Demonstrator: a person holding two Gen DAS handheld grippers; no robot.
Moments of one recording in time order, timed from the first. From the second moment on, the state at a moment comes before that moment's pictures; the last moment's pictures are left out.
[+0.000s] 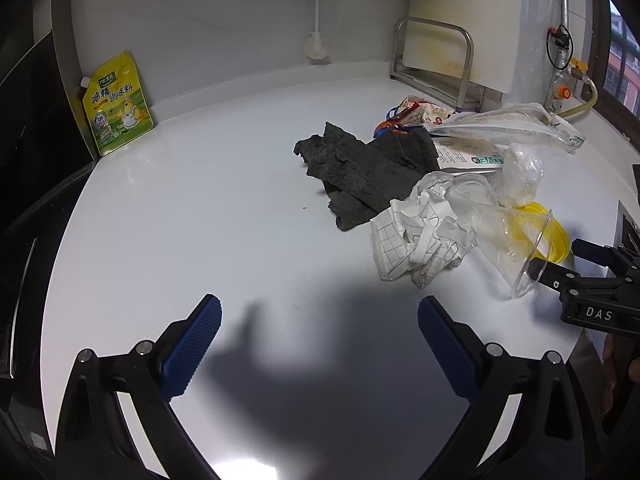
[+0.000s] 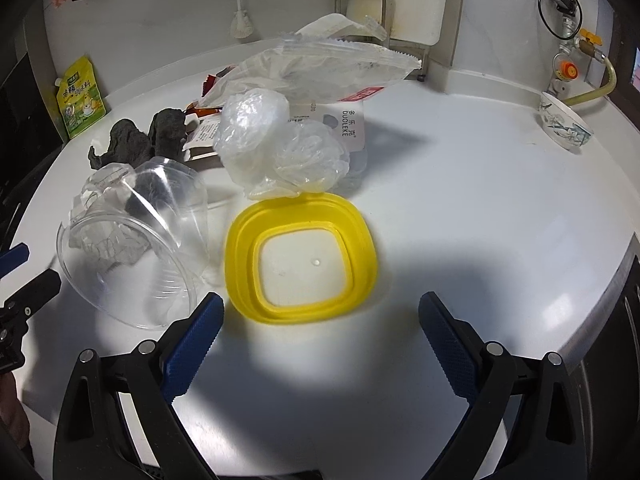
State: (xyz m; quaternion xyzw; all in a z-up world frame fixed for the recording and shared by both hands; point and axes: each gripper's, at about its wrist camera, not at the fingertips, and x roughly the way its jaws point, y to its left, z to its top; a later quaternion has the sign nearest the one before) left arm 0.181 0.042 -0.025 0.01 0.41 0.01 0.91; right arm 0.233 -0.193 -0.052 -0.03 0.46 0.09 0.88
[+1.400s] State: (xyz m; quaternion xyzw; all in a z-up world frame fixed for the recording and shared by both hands) left arm 0.223 0.009 -0.025 -0.01 0.40 -0.03 0.91; right arm 0.196 -0.240 -0.033 0.06 0.42 0.07 0.90
